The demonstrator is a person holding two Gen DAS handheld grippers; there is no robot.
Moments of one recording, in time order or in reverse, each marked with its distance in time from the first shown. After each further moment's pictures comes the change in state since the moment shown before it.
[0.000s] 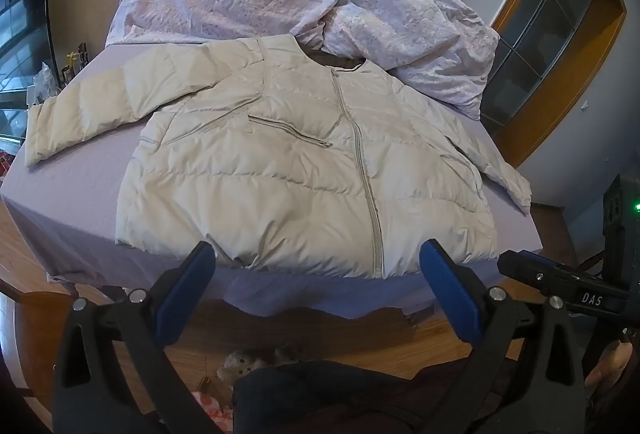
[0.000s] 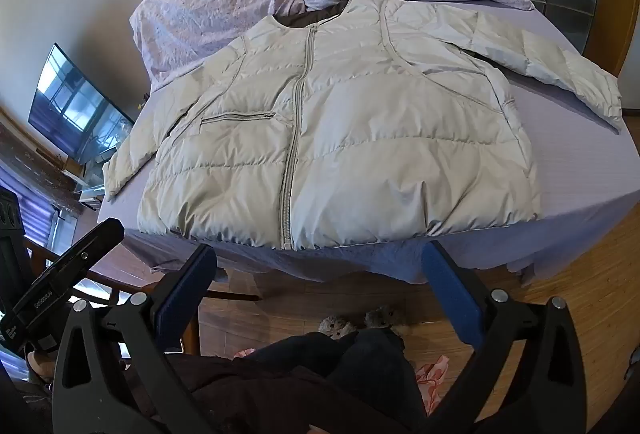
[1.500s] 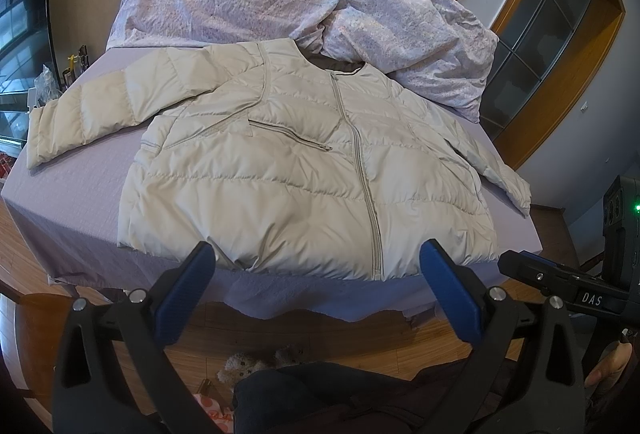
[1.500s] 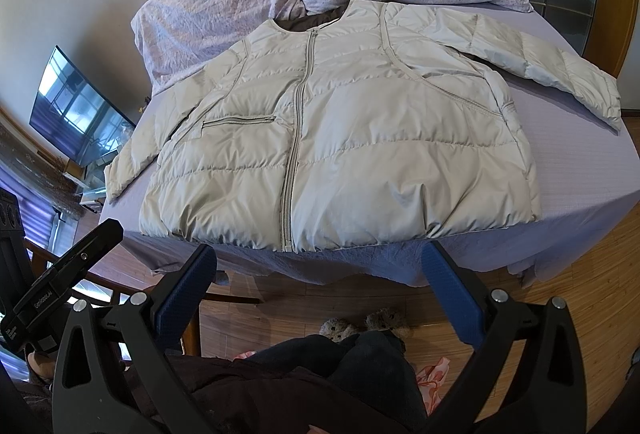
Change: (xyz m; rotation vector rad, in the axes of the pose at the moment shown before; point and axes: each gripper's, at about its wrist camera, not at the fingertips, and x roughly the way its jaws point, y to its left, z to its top) left arm 0.000 0.000 0.000 0.003 -0.003 0.002; right arm -0.002 -0.002 0.000 0.002 -0.005 0.008
